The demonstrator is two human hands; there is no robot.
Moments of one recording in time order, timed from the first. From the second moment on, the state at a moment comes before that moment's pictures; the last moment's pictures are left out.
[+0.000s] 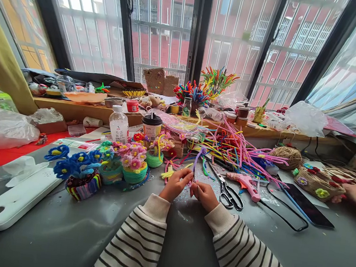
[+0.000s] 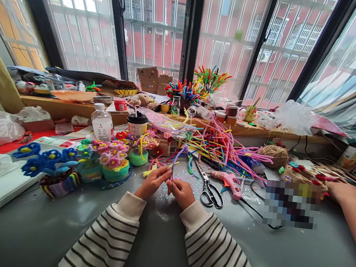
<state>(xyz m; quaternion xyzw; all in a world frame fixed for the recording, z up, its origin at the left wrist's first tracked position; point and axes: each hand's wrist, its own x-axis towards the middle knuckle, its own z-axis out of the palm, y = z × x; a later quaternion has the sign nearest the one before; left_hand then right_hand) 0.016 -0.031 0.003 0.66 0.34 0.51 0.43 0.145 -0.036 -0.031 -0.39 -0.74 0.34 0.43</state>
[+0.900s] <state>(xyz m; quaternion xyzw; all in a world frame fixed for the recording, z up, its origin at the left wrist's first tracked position) 0.016 -0.029 -0.002 0.73 0.38 0.46 0.33 0.146 -0.038 -0.027 -0.41 -0.75 0.34 0.41</state>
